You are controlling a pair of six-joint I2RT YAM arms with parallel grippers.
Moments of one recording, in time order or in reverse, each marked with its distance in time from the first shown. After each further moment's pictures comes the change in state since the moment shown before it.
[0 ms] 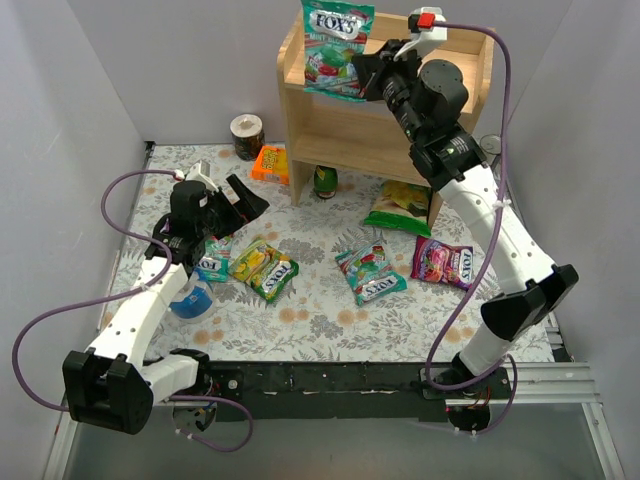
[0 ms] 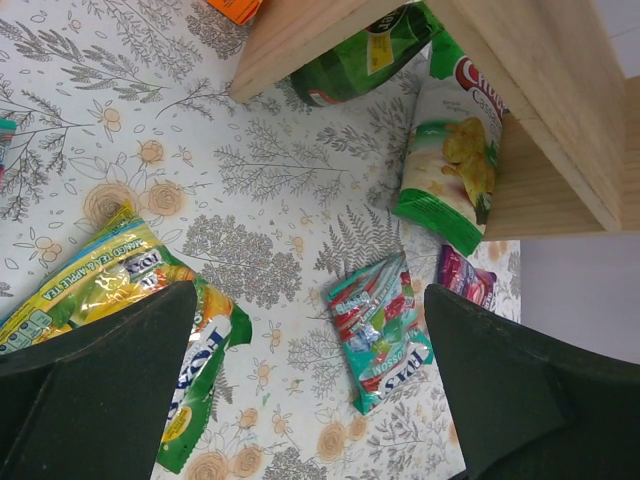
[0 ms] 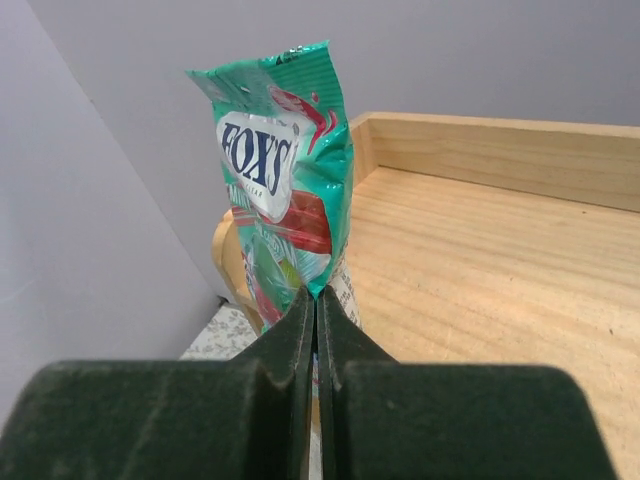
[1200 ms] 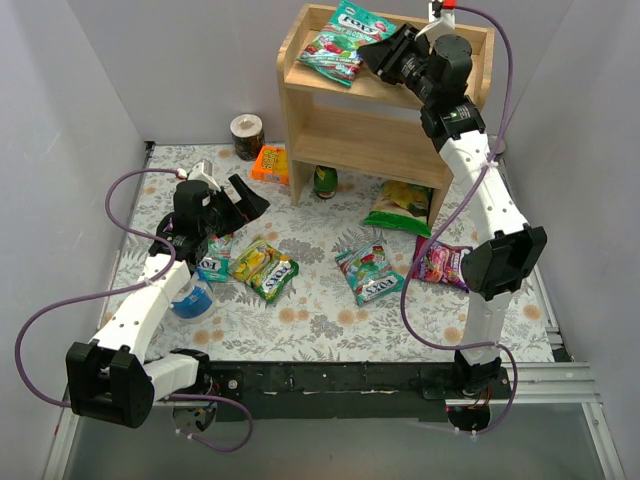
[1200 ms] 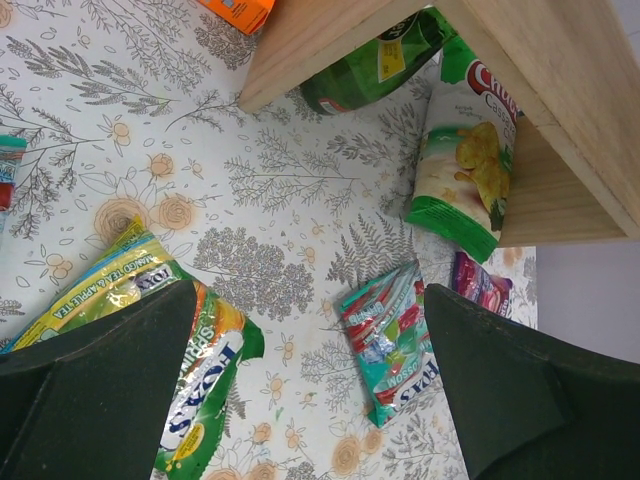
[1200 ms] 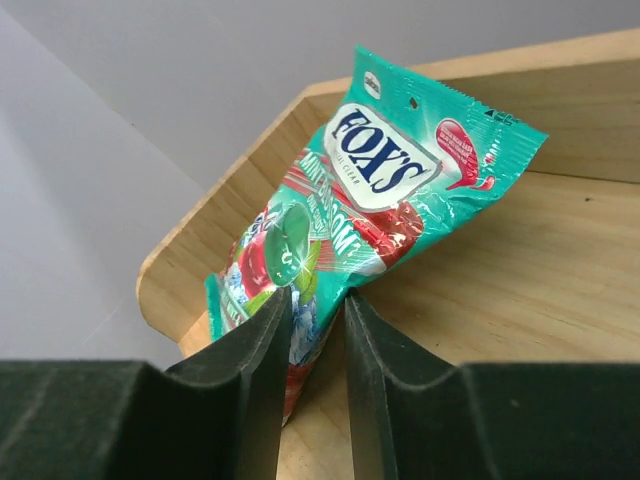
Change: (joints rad) left arm -0.001 0.026 -0.015 0.049 -0.011 0.026; right arm -0.267 0.307 0.243 0.005 -0.400 0.425
